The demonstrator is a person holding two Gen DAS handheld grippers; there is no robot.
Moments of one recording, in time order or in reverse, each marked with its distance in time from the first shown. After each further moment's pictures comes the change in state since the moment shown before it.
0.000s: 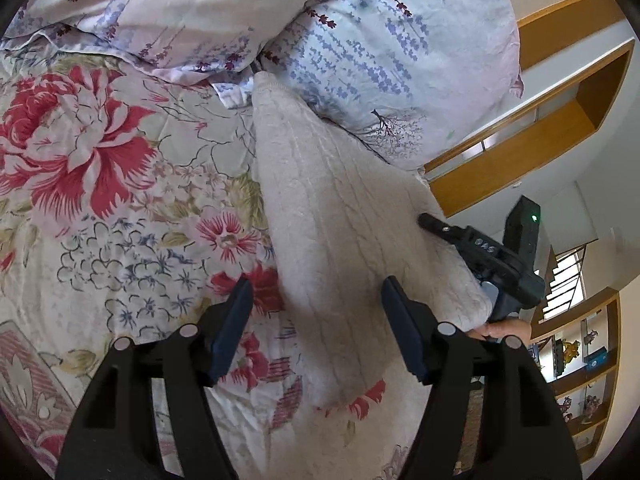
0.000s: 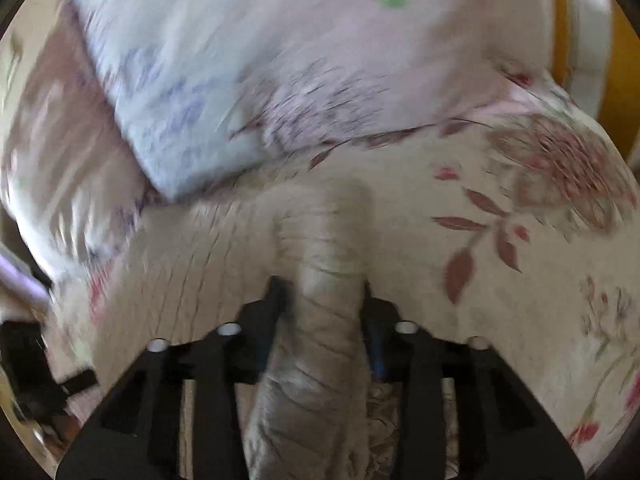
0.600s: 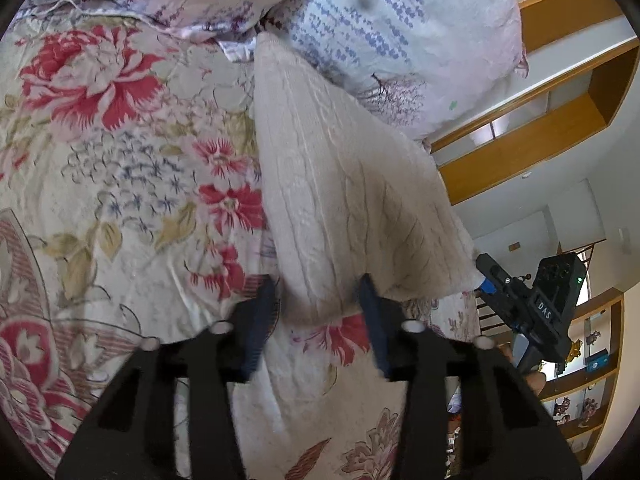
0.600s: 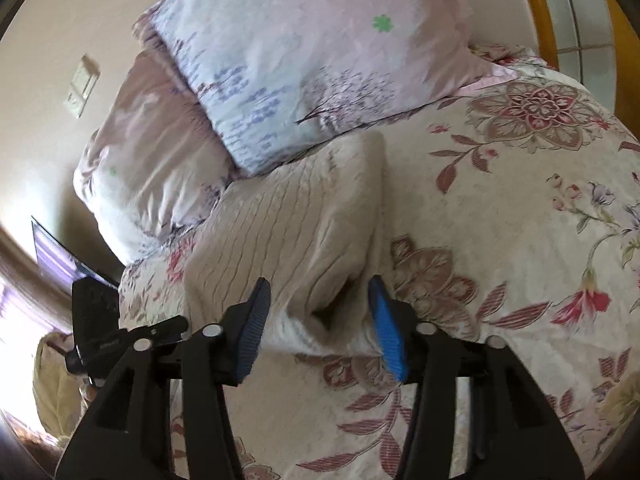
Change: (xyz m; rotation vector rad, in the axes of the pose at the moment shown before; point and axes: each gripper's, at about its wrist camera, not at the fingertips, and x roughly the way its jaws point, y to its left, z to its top) left arm -0.002 -0.016 -0.041 -0.032 0.059 0.049; right arm -0.073 -0.007 -0.081 -0.039 -0.016 0.218
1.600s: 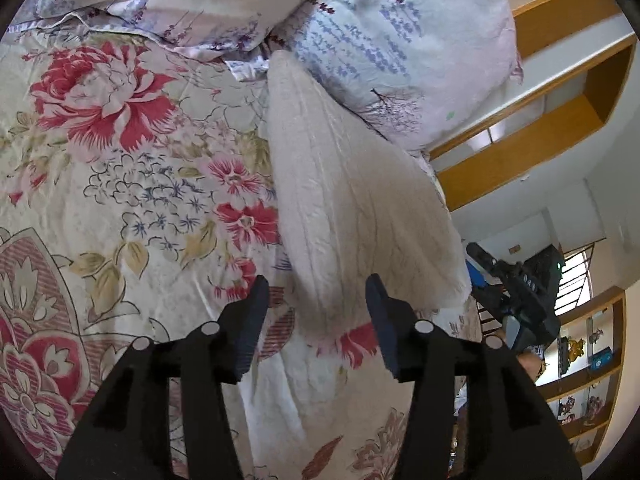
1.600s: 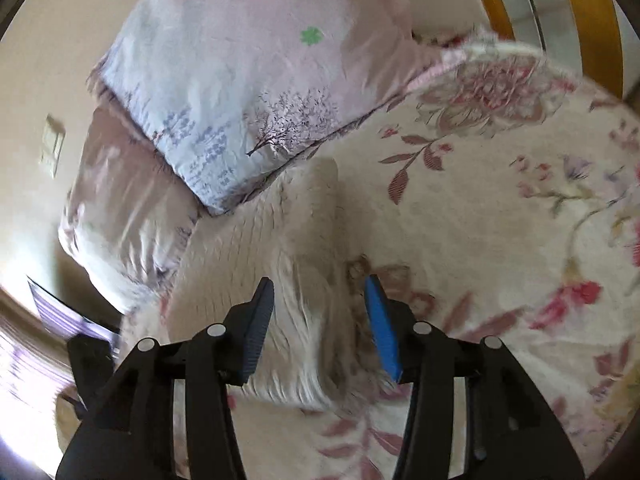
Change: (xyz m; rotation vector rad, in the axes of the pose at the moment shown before) left arm -0.016 0.006 0.007 0.015 -0.033 0.000; right arm 0.017 -0.047 0.021 0.233 -0.033 0.002
